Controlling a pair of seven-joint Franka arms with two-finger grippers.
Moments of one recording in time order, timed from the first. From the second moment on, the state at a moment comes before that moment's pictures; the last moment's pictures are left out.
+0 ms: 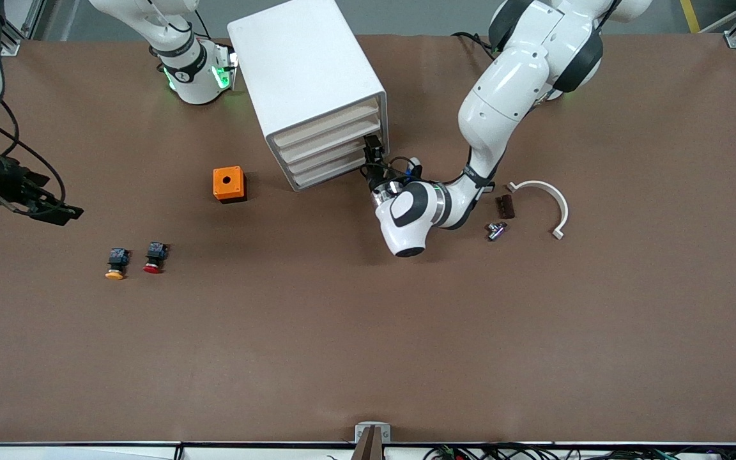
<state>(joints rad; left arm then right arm) -0.60 1.07 -0.15 -1.34 -0.94 1.36 -2.16 0.01 0.17 -0.06 -1.52 0.06 1.48 0.69</state>
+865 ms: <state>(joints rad) -0.62 1.08 -0.14 -1.34 -0.94 1.33 -2.19 0.25 0.17 -0.05 -1.57 0.12 1.60 1.18</state>
